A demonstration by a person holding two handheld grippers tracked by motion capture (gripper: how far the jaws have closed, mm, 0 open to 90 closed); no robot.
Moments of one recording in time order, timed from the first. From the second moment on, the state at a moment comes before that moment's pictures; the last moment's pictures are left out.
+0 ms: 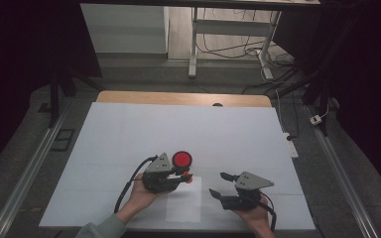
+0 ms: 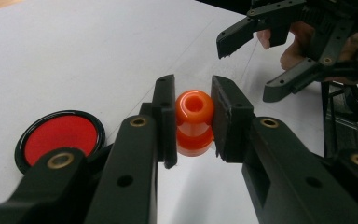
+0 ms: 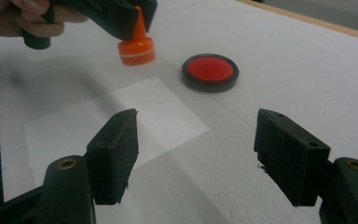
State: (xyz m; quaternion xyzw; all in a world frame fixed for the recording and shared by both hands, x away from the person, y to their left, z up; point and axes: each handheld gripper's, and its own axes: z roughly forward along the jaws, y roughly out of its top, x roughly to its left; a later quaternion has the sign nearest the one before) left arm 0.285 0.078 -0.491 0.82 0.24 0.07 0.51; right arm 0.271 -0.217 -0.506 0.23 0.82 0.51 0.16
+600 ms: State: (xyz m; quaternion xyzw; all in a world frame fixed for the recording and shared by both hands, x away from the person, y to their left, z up) left arm 0.284 0.076 -0.493 0.82 0.24 0.07 0.52; right arm 0.273 -0.170 -0.513 0.20 0.83 0.49 0.15
